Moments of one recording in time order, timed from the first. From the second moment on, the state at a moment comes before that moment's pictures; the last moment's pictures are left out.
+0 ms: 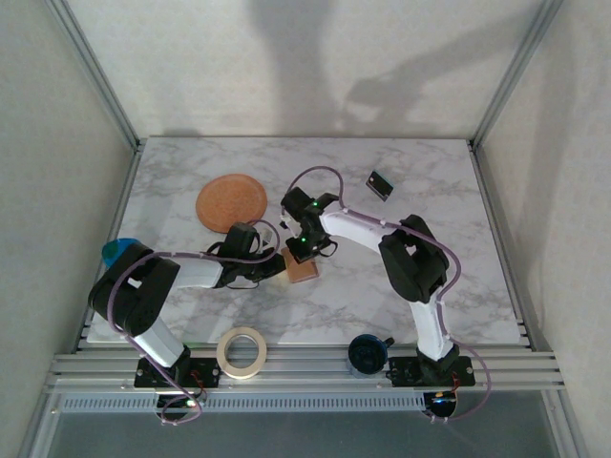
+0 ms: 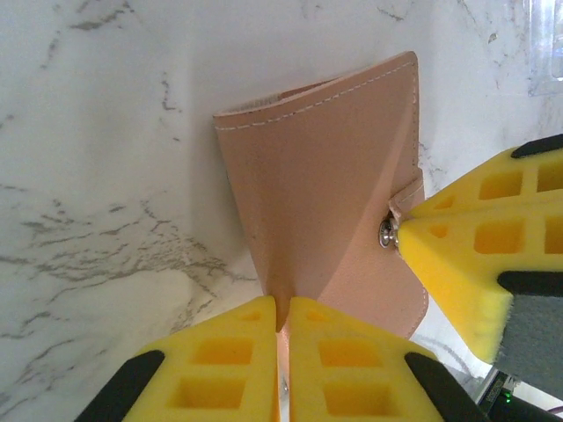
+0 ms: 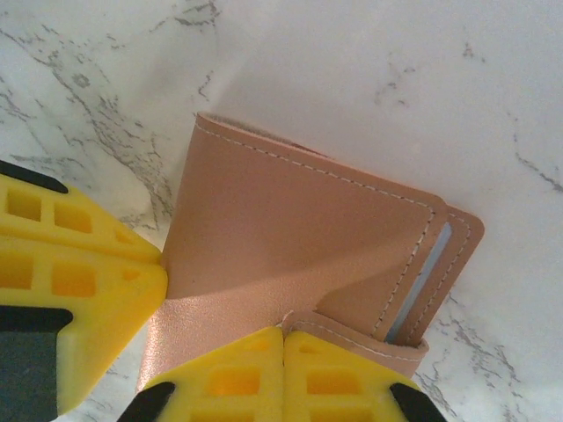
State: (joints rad) left arm -0.47 1.64 0.59 0.21 0.48 -0.82; right arm 0.80 2.09 1.56 -0.87 -0.17 0.15
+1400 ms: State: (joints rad) left arm -0.20 1.15 0.55 -0.03 0.45 -0.82; right arm 0.85 2.13 1.64 -0.92 -0.19 0.30
